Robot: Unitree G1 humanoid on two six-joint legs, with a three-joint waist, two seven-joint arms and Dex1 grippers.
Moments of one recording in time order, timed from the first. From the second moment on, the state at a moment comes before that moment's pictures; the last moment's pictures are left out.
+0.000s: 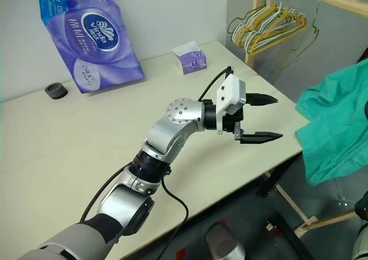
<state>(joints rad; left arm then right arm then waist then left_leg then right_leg) -0.95 0.03 -0.32 0.20 -0.26 0.25 -1.02 -0.81 -0.93 -0.76 0.14 0.27 1.61 0.03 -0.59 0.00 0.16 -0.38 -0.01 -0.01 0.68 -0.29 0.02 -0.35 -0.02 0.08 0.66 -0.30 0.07</state>
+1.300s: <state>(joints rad) -1.16 -0.06 -0.29 0.51 -0.28 0.18 -1.19 -0.65 -0.97 -0.82 0.18 0.98 1.61 -0.51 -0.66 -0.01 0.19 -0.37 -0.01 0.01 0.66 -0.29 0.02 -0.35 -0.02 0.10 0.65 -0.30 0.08</state>
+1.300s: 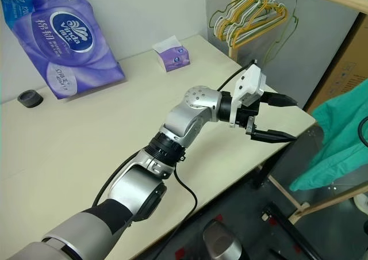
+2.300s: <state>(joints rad) -1.16 -0.07 -0.29 0.55 -0.26 0.14 -1.22 -0.92 -0.97 -0.60 -0.17 0.70 1.48 -0.50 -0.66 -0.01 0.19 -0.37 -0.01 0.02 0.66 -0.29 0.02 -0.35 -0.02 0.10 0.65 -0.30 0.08</state>
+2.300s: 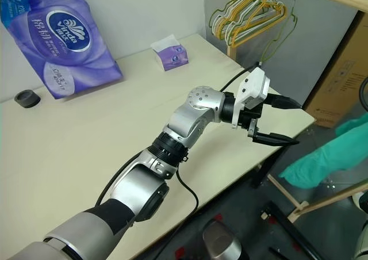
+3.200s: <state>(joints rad) -0.30 0.24 0.28 -0.29 -0.08 0.65 -0.18 -0.50 -0.33 0.20 -0.05 0.35 0.33 0.45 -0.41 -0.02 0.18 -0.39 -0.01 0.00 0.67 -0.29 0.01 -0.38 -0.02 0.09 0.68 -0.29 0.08</state>
